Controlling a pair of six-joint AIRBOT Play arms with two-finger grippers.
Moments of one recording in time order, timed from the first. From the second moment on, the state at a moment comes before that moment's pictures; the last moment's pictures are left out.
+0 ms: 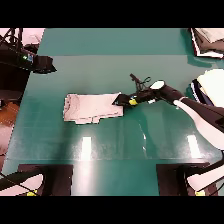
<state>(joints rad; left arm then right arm) -0.04 -1.27 1.58 1.20 -1.33 -1.41 0.37 -1.74 1.21 -0.45 0.97 1.14</state>
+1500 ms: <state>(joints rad) -0.42 -1.27 1.58 1.16 -1.10 -1.46 -0.58 -1.53 1.54 -0.78 0.97 1.12</state>
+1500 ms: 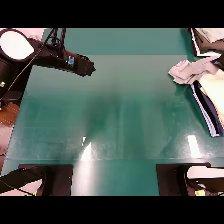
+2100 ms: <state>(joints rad) -0.43 -1.29 1.57 1.16 -1.09 -1.47 -0.62 -1.59 1.98 -0.85 1.02 1.15</state>
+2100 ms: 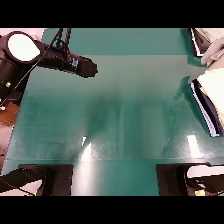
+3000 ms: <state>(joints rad) -0.43 -1.29 1.56 1.17 -1.09 -1.45 -0.92 -1.02 1.33 -1.19 1.25 1.43</state>
